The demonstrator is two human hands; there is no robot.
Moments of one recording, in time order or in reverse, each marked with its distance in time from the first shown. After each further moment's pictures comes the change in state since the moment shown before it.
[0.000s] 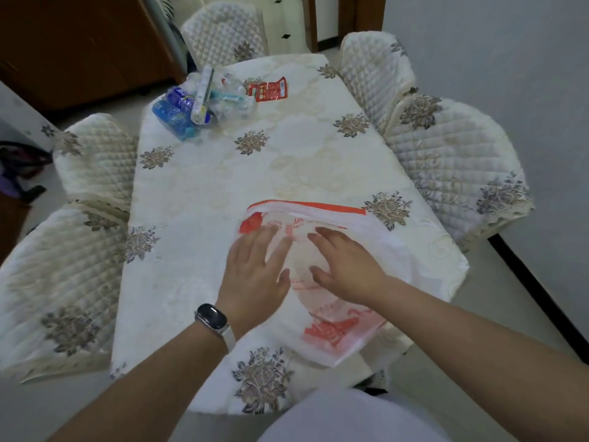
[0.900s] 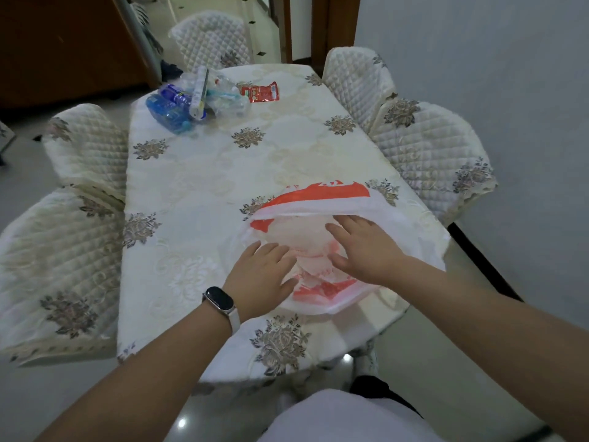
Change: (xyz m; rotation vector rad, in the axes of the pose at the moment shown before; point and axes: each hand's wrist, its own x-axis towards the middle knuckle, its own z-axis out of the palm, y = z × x) left_hand -0.074 -0.036 -0.013 0.038 -0.386 0.221; right_hand -0.045 -0.058 -0.003 -0.381 -0.031 0.099
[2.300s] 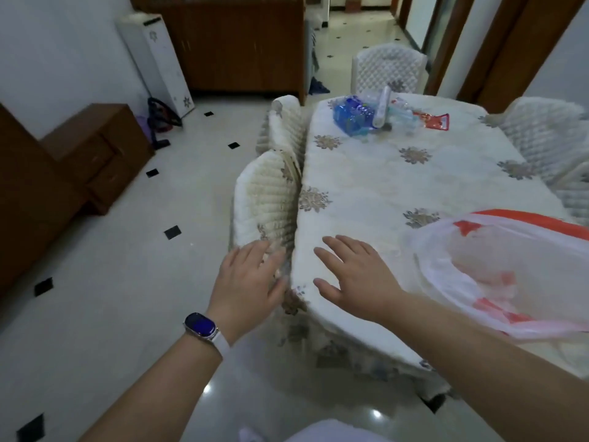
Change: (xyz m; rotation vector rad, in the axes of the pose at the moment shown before) left_hand -0.362 -0.136 -0.028 -0.037 0.336 -0.664; right_hand 0.024 -0.382 -0.008 0.031 0.219 -0.492
